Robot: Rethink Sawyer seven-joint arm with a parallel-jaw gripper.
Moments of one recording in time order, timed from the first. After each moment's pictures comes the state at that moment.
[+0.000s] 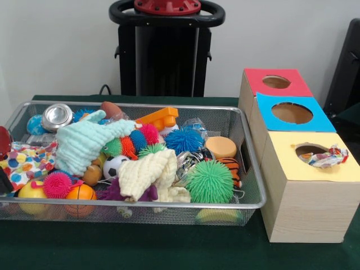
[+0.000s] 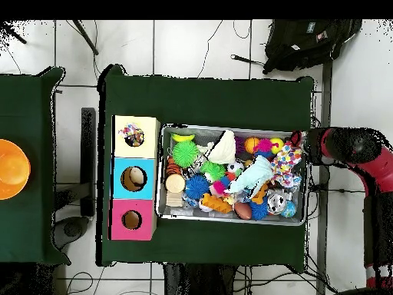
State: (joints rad) arm -1.01 -0.25 0.60 1.07 -0.40 0.98 1.35
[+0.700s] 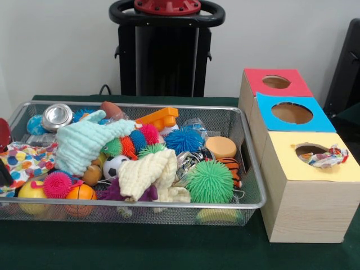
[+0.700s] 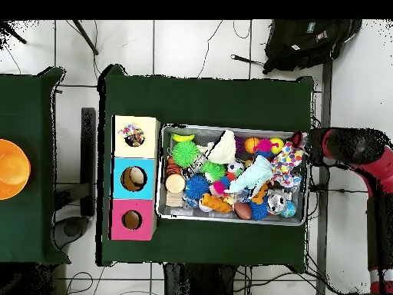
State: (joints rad) arm -1.01 -0.29 0.60 1.11 -0.40 0.98 1.35
